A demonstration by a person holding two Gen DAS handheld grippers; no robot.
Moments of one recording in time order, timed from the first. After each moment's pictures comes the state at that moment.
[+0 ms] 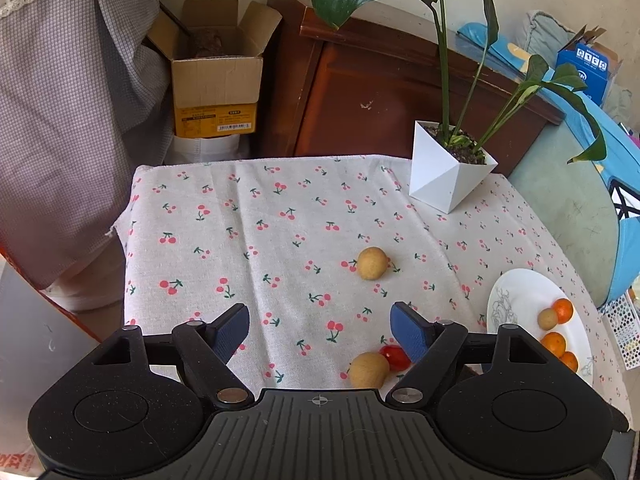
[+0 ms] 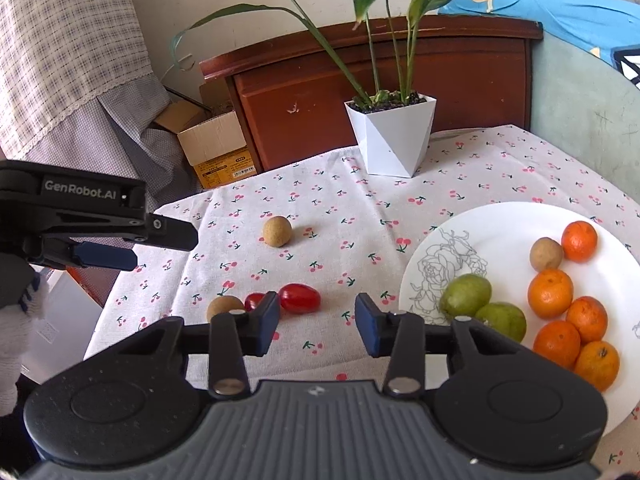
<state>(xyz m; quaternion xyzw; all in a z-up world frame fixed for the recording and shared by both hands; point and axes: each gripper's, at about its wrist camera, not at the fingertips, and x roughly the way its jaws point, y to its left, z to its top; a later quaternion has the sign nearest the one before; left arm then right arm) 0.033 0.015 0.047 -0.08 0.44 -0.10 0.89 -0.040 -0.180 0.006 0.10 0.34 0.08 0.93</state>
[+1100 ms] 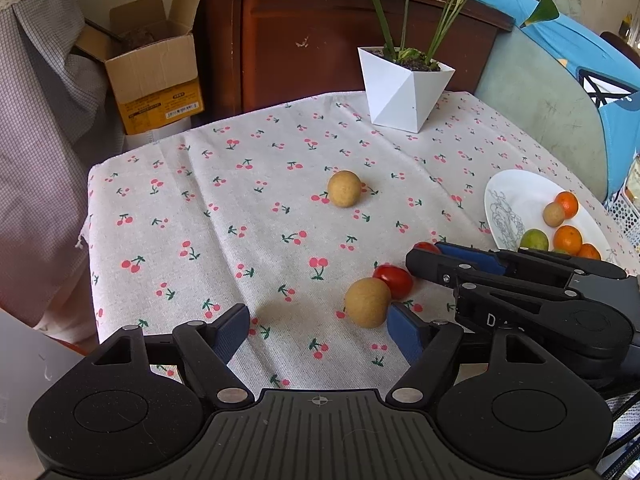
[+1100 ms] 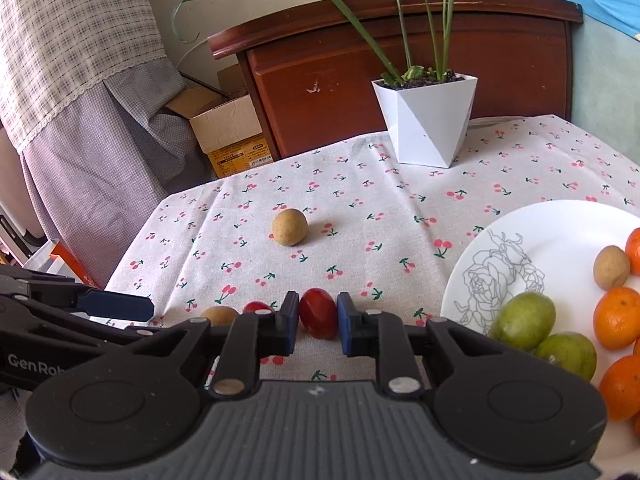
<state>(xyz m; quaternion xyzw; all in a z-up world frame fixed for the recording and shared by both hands) 0.018 -0.007 0.013 0.02 0.45 -0.17 0.87 -0.011 -0.176 -0.016 0.10 0.34 0.11 0.93</state>
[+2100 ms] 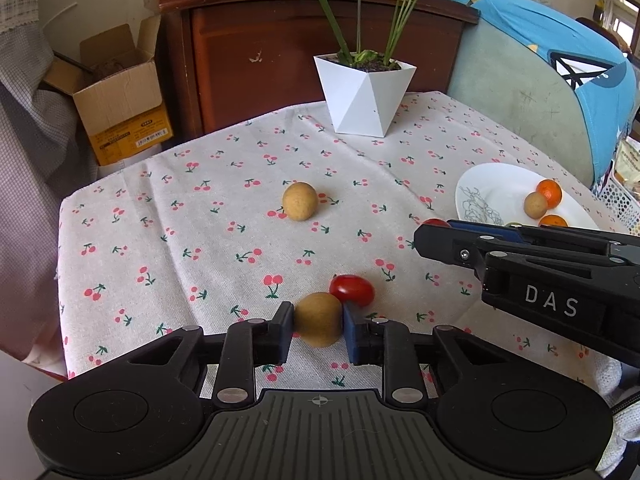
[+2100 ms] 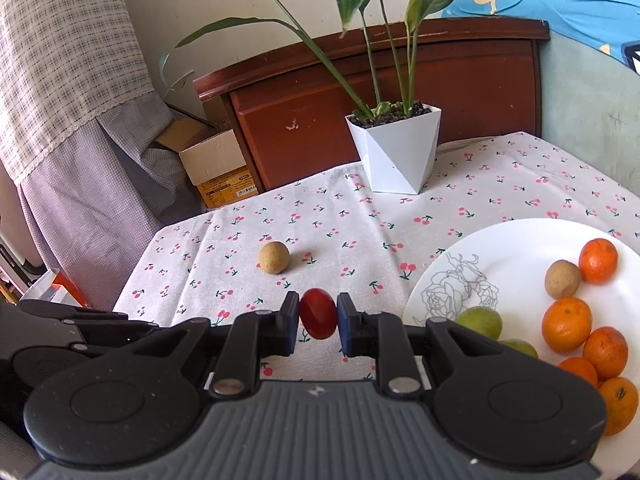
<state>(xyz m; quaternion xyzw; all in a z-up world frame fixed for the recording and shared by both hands) 0.013 -0.035 0.007 0.05 0.42 -0.20 0.88 -0.029 -0.193 0.006 0.12 0.31 0.09 0.94</state>
